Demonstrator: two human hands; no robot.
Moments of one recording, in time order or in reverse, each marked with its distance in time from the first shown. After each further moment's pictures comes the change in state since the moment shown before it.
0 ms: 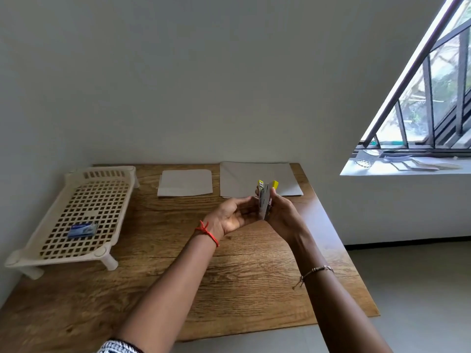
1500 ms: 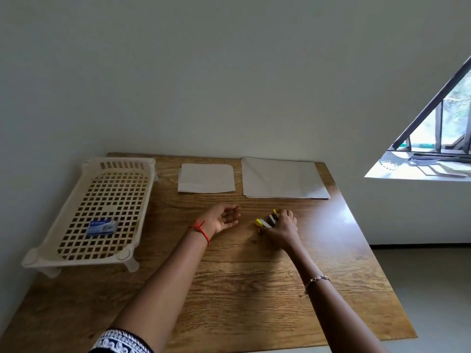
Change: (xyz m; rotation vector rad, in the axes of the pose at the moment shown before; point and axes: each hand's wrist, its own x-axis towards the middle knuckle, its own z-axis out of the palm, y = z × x) left_hand 0.011 0.024 -0.098 0.007 0.370 -0.058; right_hand 0.038 0.068 0.018 -1.424 0.481 0.133
